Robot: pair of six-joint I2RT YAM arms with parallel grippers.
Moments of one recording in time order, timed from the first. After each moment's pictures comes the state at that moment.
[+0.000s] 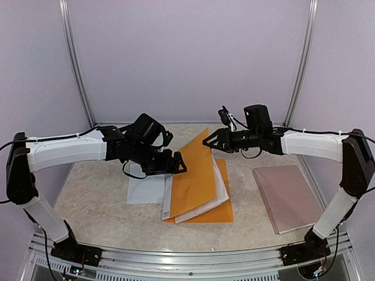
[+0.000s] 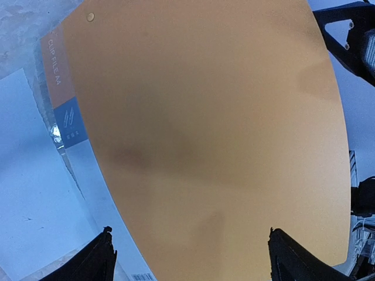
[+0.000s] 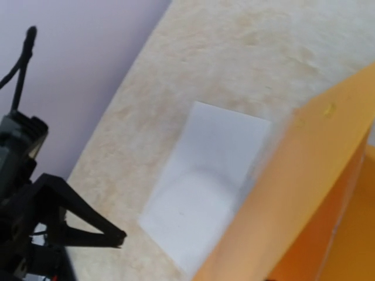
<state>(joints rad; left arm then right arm) -0.85 1.63 1.27 -0.51 0.14 -0.63 0.58 1.64 1.14 0.04 -0.59 0.54</state>
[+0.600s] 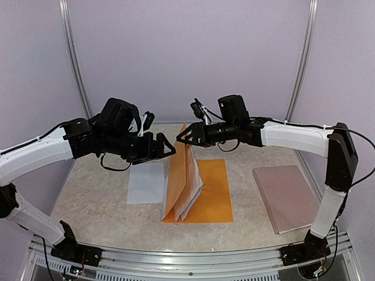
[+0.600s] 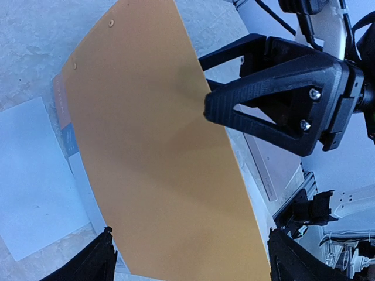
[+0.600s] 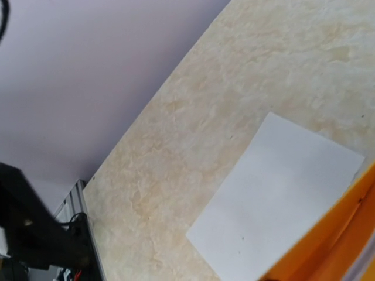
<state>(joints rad) -0.86 1.37 1.25 -0.56 0.10 -0.70 0.74 1.80 1.43 -0.04 -0.58 0.52</state>
